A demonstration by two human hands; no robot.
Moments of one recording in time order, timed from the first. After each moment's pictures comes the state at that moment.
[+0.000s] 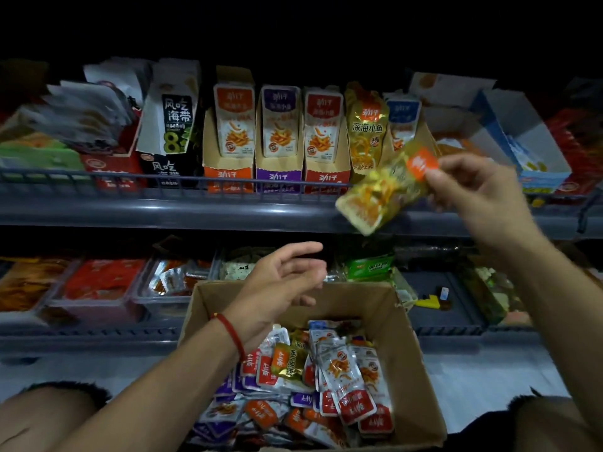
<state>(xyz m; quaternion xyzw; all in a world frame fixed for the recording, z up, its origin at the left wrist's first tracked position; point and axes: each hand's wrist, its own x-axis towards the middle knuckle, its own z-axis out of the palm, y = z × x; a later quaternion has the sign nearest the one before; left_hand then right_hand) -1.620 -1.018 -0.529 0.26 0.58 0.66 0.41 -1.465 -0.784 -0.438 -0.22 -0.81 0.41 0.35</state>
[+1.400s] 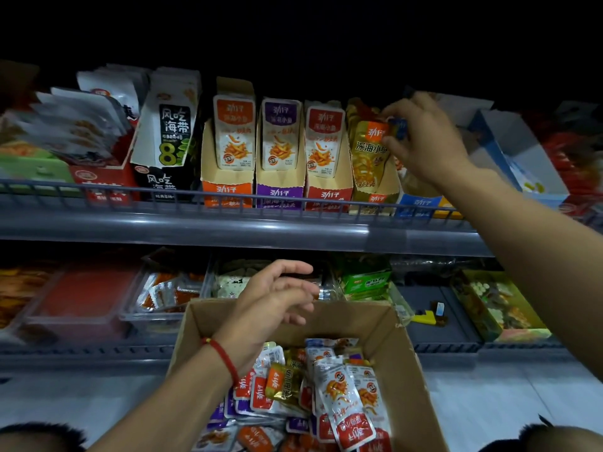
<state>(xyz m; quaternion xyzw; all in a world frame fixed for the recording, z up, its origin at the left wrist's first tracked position) -1.633 -1.016 -0.530 0.24 0.61 0.64 0.39 -1.580 -0.721 -0.396 -0.21 -0.93 -0.04 0.30</state>
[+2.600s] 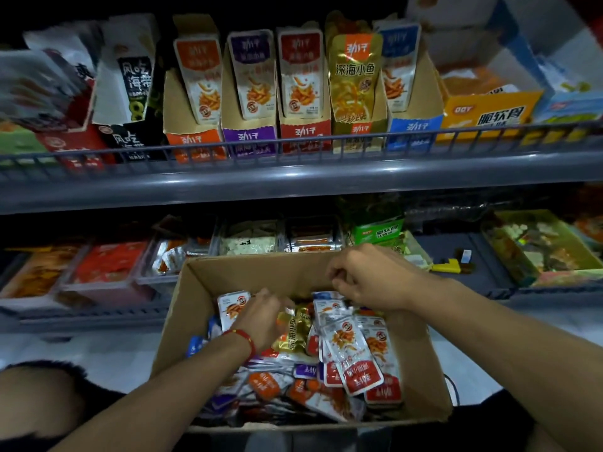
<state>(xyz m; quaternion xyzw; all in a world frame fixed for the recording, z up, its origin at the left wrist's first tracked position) -1.646 -1.011 -0.702 0.47 0.86 0.07 0.18 -1.496 -0.826 -0.583 -0.08 -0.99 0.13 -0.02</state>
